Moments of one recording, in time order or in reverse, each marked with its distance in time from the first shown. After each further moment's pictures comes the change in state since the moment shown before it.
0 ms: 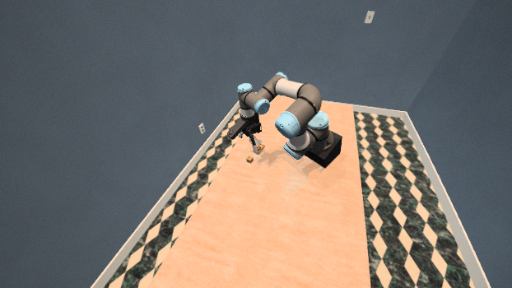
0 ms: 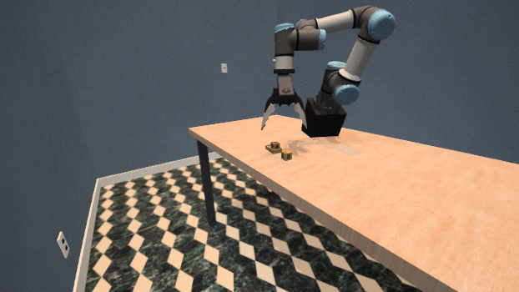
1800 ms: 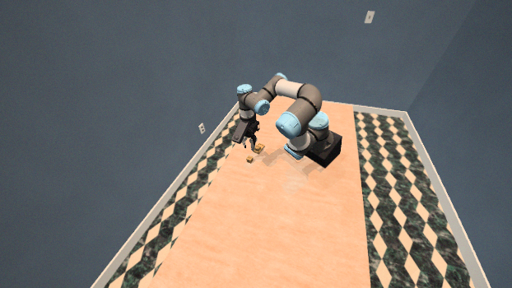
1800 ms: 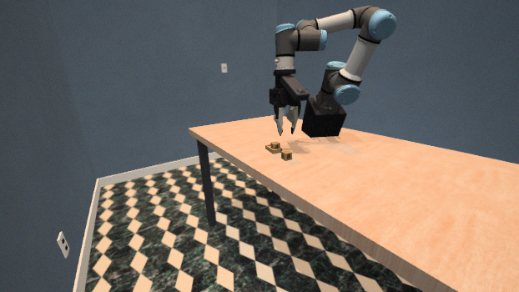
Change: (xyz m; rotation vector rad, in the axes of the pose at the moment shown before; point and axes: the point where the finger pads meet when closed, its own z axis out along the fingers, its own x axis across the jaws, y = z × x) arm -0.010 -0.005 0.002 0.010 0.001 -0.436
